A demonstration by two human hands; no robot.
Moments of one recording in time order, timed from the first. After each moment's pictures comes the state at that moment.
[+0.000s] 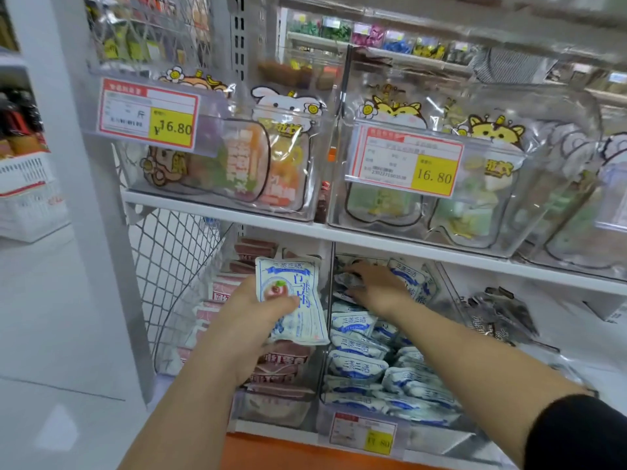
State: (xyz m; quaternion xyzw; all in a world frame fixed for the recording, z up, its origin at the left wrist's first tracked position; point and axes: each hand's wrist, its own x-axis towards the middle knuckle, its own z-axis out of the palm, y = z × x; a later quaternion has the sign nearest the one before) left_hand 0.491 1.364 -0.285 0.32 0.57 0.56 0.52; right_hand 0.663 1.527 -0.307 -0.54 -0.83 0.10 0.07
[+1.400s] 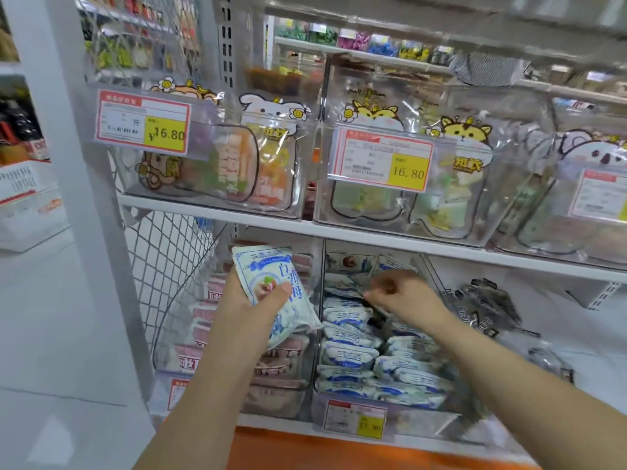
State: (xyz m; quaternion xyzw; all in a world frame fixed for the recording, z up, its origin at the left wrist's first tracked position) left_hand 0.508 1.347 -0.280 0.34 0.56 0.64 0.40; right_hand 0.706 1.462 -0.270 -0.56 -0.78 0.21 0.19
